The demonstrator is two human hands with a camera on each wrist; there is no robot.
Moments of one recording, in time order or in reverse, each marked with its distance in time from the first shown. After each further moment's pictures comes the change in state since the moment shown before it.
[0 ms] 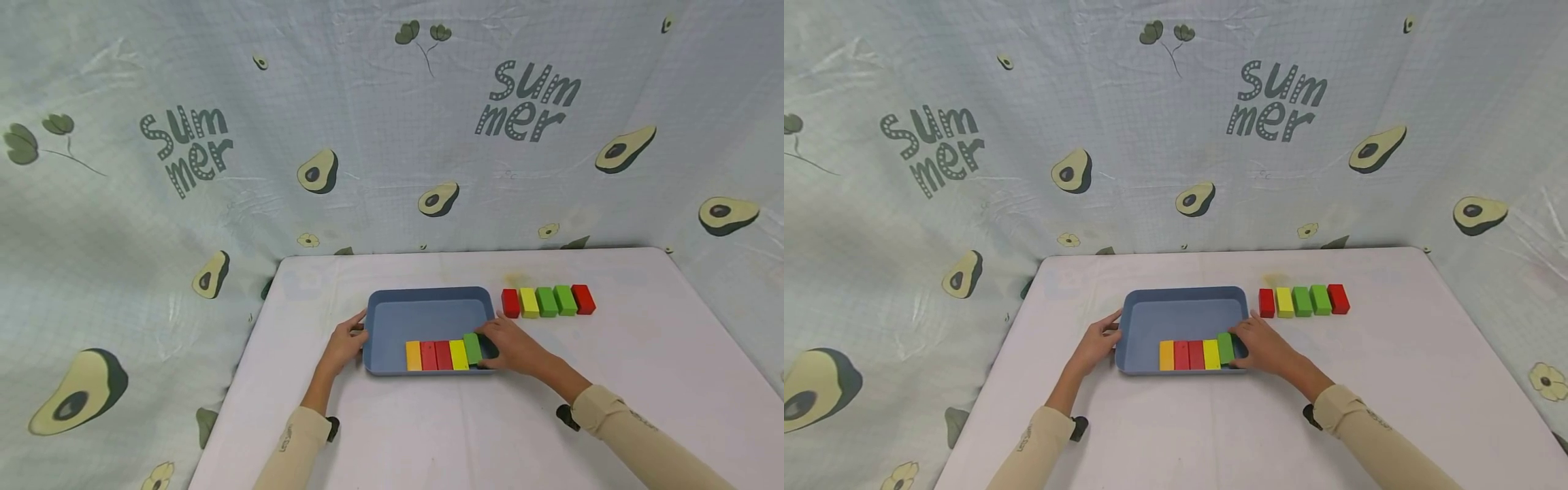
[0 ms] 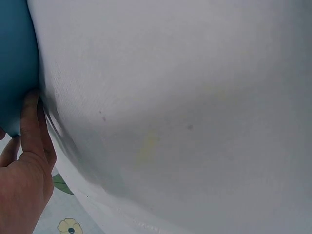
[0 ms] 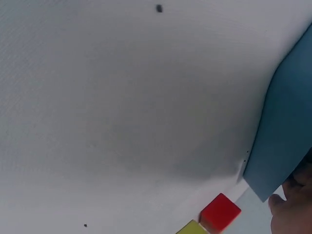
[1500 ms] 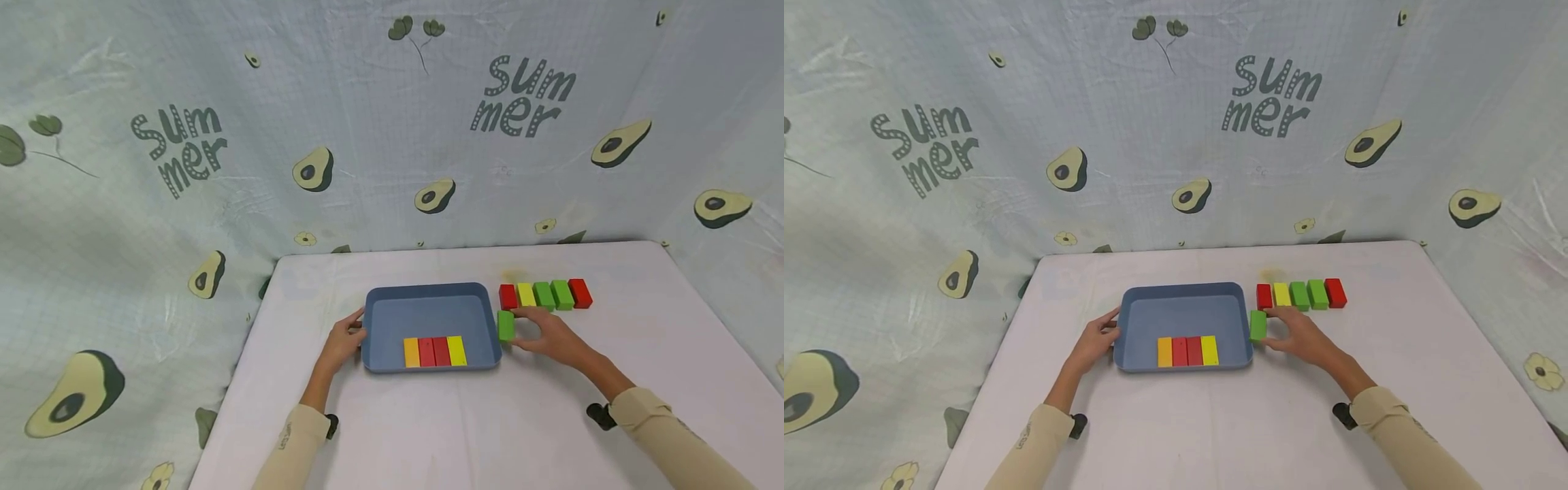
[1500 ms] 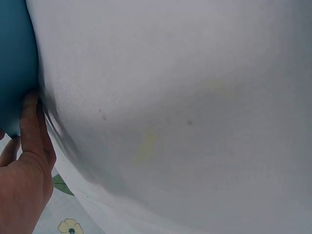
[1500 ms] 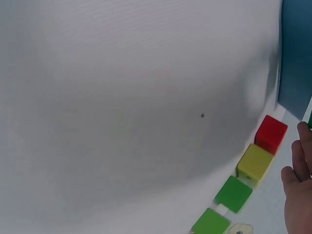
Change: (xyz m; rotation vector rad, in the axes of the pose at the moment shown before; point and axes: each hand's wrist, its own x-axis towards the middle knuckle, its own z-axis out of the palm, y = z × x) left_hand 0.002 -0.002 -0.001 0.027 0.001 -0.009; right_hand -0.046 0.048 -0.023 0.367 0.152 0.173
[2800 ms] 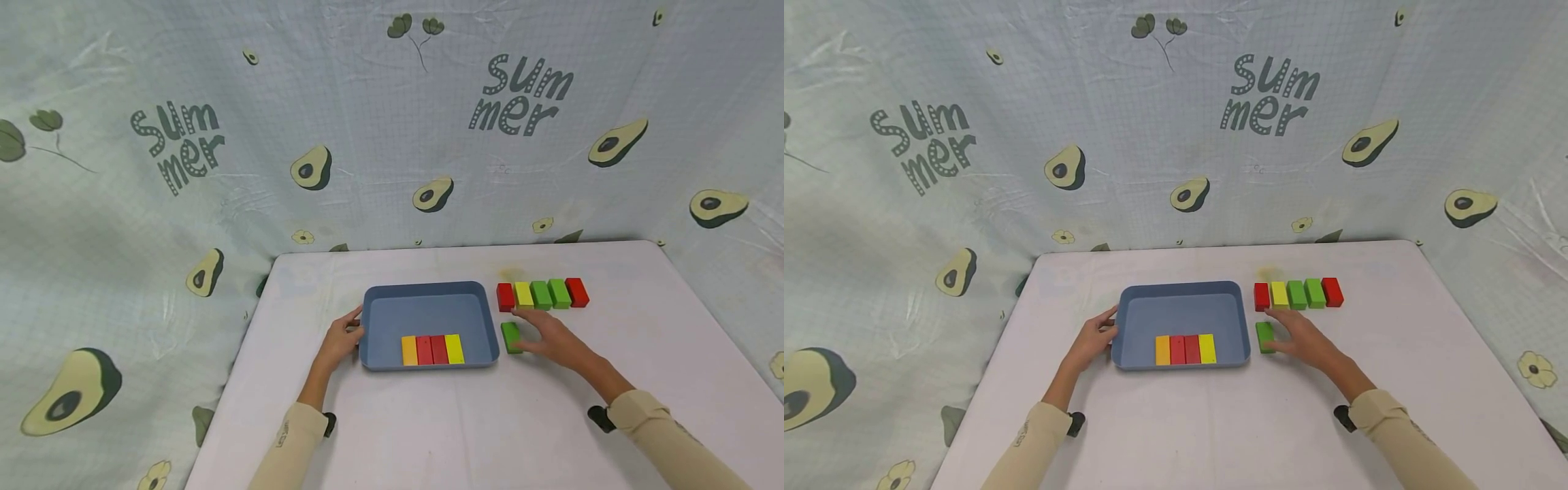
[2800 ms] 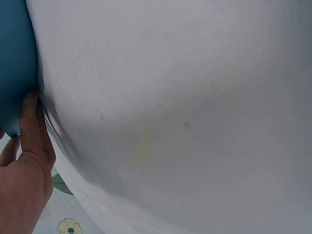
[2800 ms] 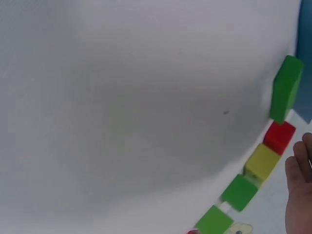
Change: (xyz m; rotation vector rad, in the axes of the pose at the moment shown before) left_hand -0.002 0.004 0.000 -0.036 -0.011 0.016; right_hand -0.004 0.008 0.003 -0.082 -0.050 0.042
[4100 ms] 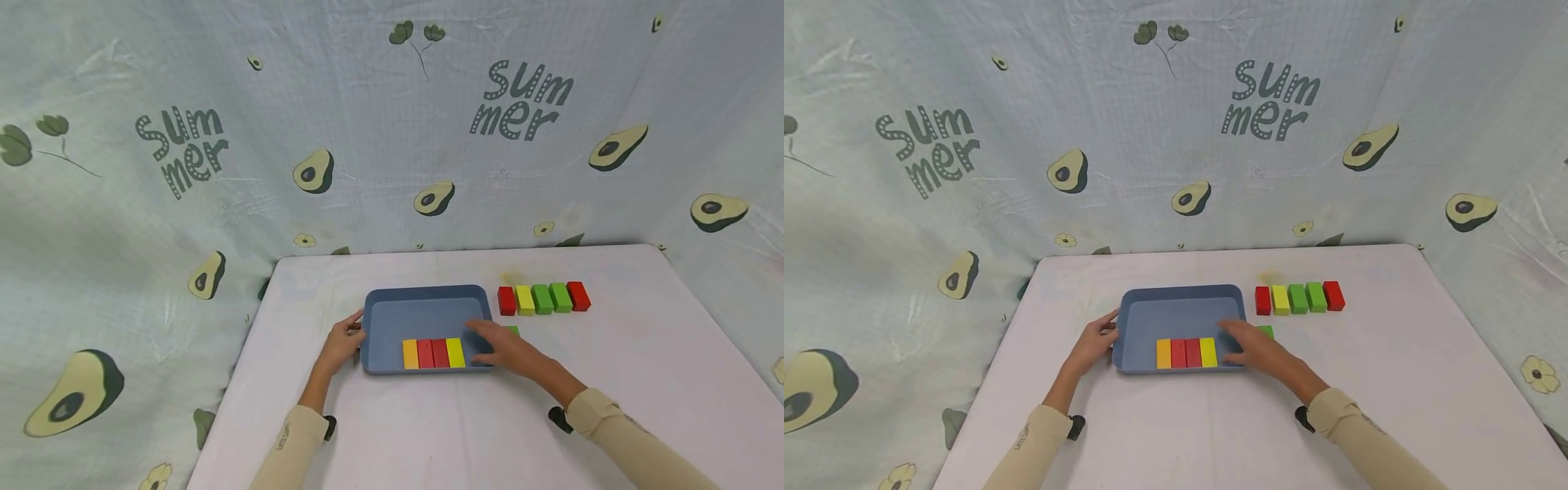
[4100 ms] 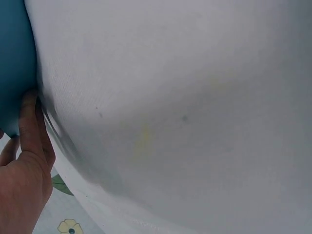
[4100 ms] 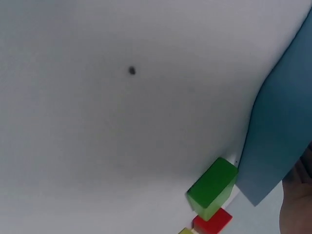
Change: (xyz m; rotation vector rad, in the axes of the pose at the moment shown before) left_hand 0.000 -0.002 0.000 0.000 0.004 -0.004; right_hand 0.028 -0.066 0.038 -0.053 -0.129 -0.119
